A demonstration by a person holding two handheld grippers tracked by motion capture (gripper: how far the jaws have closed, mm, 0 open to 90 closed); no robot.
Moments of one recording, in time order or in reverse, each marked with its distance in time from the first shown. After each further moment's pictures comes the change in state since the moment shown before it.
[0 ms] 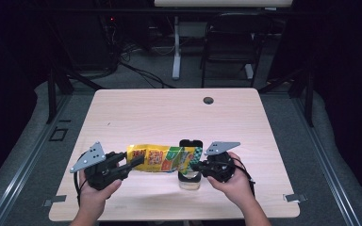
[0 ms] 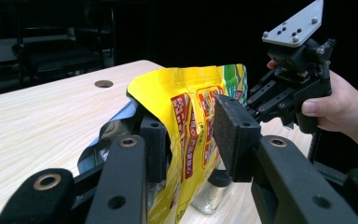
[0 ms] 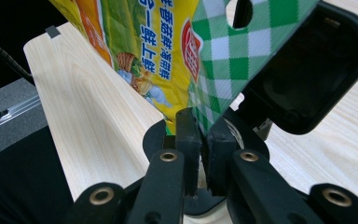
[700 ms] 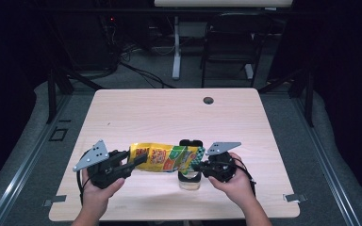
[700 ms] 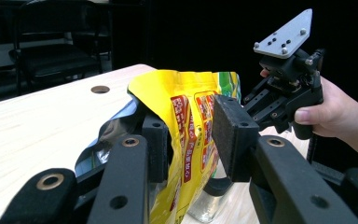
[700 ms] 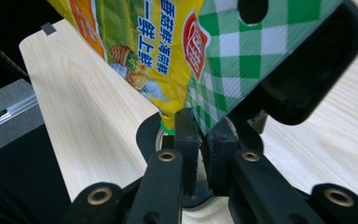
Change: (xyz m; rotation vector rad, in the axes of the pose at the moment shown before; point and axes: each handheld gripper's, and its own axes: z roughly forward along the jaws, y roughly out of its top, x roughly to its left) left arm -0.005 0.008 0.006 -0.003 -0.013 0.012; right arm -0.005 -0.004 0.000 0.009 -0.005 0.013
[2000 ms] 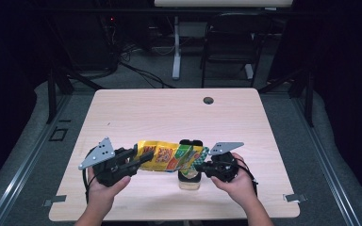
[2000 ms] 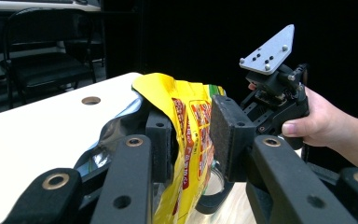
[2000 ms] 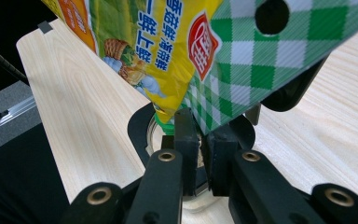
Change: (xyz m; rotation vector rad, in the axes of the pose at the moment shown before) left arm -0.009 0.011 0.011 -0.016 -0.020 0.023; right arm -0.006 -0.007 0.000 0.003 0.005 0.022
